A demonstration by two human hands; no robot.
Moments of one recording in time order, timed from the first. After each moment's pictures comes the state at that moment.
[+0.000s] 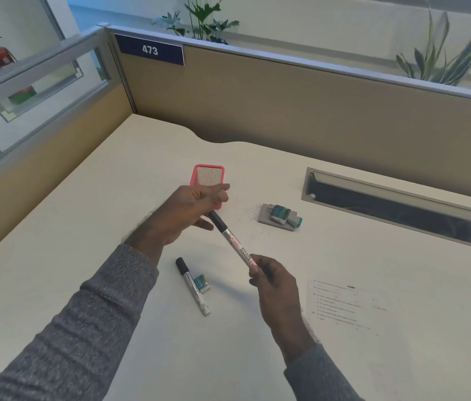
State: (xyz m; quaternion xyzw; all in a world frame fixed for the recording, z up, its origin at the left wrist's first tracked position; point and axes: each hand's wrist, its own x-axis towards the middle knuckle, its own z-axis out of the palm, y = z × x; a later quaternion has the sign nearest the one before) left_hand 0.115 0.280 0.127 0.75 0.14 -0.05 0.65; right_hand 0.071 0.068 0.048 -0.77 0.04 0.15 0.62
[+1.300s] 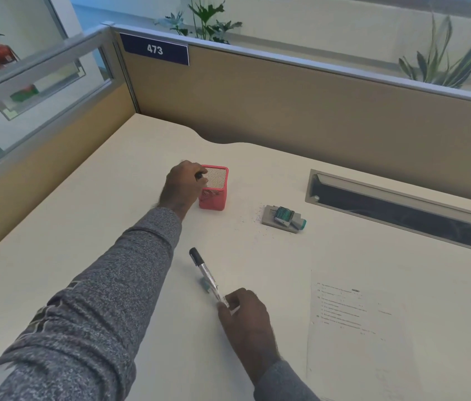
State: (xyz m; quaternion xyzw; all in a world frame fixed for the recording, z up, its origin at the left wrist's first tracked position) left_hand 0.189 0.334 0.067 0.92 0.17 0.18 0.29; right_hand 0.030 0.096 -0.001 -0.89 -0.06 0.21 0.39
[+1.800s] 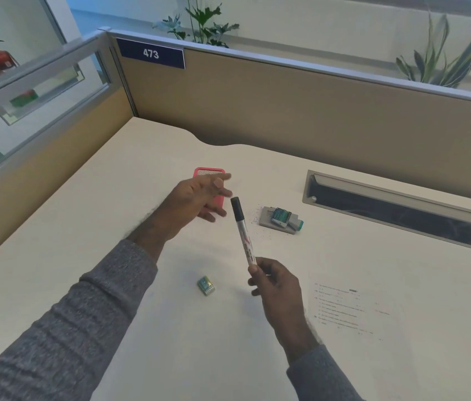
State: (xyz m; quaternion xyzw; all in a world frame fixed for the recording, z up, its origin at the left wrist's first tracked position) left_hand 0.132 0.291 0.119 0.77 0.11 0.02 0.63; right_hand 0.077 0.067 0.055 -0.76 0.02 0.15 0.64
